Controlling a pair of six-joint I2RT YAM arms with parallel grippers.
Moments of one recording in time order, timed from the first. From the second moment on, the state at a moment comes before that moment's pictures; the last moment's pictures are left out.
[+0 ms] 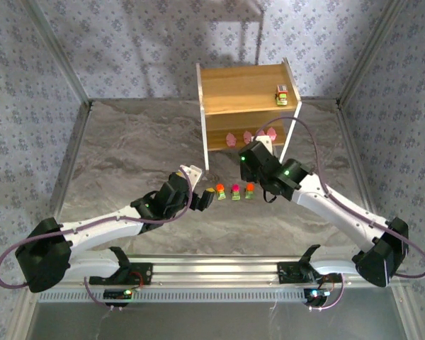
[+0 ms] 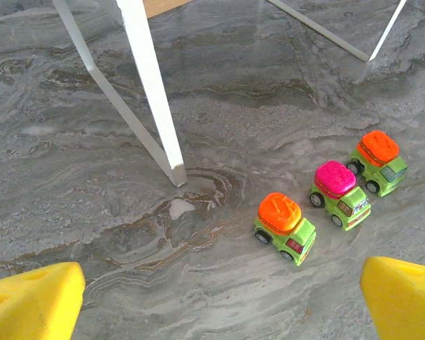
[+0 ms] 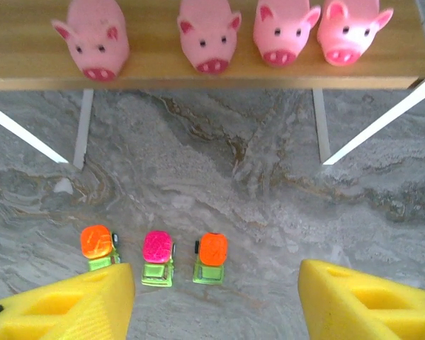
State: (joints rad) left arm -0.93 1.19 0.59 0.05 -0.31 -0.22; right arm 0.78 1.26 1.16 -0.83 0.47 0.54
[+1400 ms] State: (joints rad) left arm -0.93 1.19 0.59 0.05 -0.30 -0.22; right arm 0.71 1.49 0.91 -0.56 0.33 0.63
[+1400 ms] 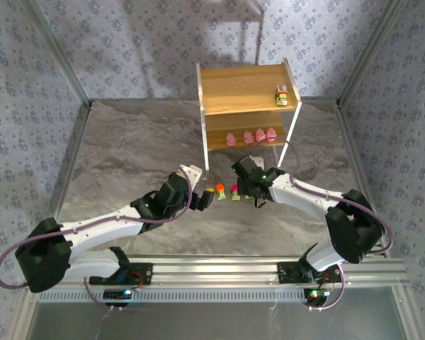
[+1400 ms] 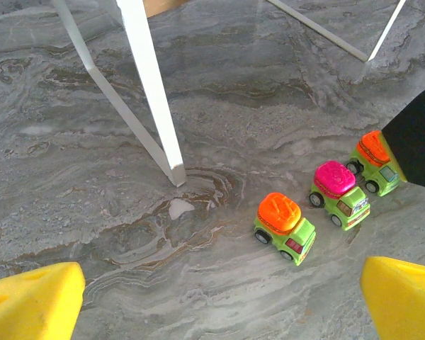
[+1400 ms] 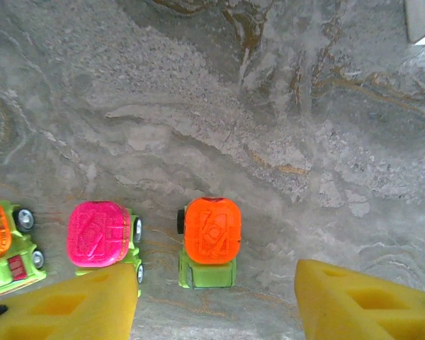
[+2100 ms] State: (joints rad) left arm -0.93 1.19 0.59 0.05 -0.30 -0.22; right arm 0.68 1.56 0.86 -0.48 0.27 0.64
